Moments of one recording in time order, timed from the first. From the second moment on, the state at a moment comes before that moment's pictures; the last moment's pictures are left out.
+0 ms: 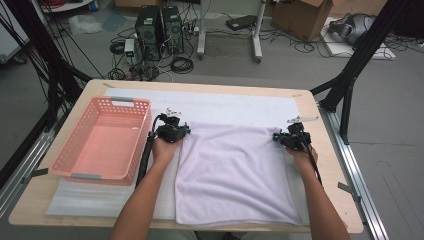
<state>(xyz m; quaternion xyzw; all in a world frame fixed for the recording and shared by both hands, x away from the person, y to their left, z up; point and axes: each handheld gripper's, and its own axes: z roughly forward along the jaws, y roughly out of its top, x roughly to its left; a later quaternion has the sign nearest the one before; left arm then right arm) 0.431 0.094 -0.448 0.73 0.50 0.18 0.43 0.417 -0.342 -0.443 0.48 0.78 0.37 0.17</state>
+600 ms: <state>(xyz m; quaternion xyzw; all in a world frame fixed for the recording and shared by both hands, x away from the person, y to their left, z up) 0.492 0.092 -0.407 0.69 0.51 0.21 0.46 0.458 -0.351 -0.413 0.47 0.73 0.42 0.26</state>
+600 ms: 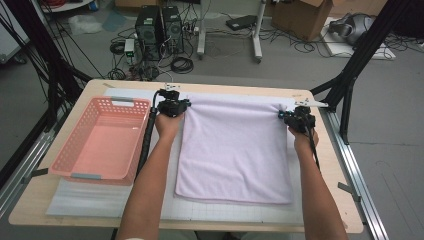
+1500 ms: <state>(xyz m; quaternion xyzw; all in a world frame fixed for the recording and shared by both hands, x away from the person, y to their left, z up) 0.443 0.104 -0.426 0.72 0.49 0.15 0.46 0.431 -0.348 -0.390 0.48 0.73 0.42 0.24</state>
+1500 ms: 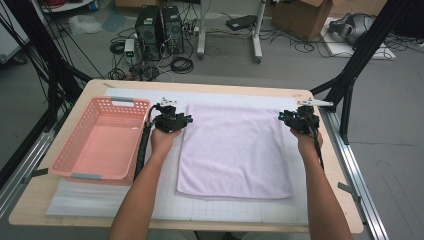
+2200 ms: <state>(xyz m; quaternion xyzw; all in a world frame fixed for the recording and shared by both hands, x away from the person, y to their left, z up) 0.365 0.111 -0.440 0.73 0.45 0.15 0.49 0.336 -0.351 -0.398 0.47 0.74 0.43 0.21</state>
